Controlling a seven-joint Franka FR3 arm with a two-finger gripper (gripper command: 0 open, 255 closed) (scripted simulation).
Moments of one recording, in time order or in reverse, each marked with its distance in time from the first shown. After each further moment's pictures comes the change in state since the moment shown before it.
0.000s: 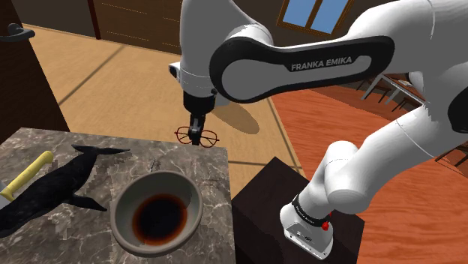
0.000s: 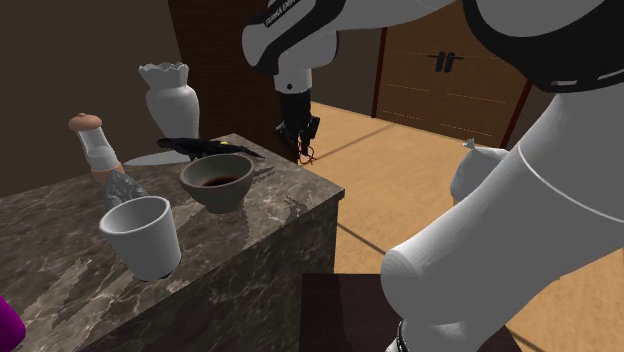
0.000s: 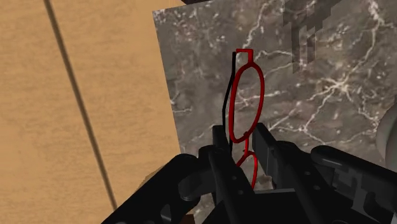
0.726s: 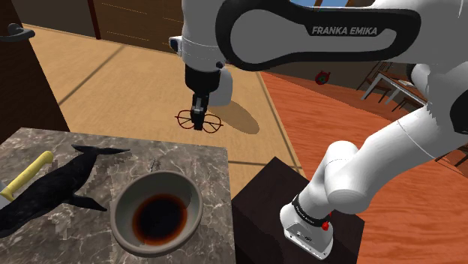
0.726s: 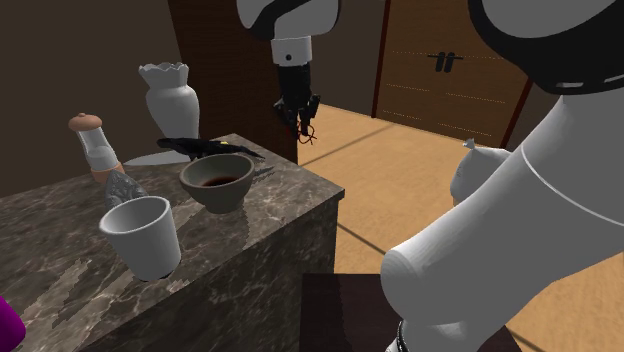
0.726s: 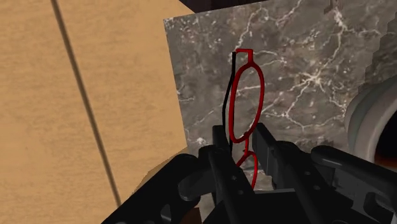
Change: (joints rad) arm -0.003 -0.016 -0.009 0.133 0.000 -0.148 -0.008
